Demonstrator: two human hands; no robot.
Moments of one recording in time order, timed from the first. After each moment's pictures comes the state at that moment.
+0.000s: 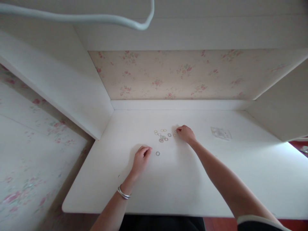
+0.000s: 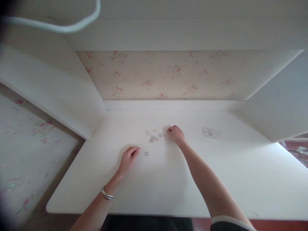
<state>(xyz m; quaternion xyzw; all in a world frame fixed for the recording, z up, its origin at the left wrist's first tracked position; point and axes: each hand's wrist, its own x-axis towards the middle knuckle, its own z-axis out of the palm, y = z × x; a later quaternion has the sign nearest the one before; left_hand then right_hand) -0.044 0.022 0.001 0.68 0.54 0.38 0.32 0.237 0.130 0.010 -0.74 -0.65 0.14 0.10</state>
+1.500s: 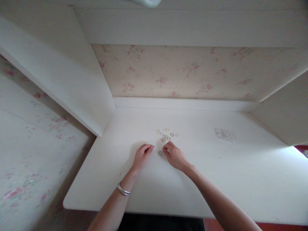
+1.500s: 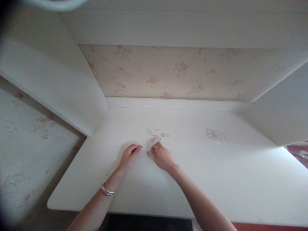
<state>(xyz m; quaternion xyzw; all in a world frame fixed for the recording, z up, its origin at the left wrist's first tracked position) -0.052 0.030 0.002 0.61 0.54 0.41 0.42 0.137 0.026 0.020 -0.59 -0.75 0.23 0.17</state>
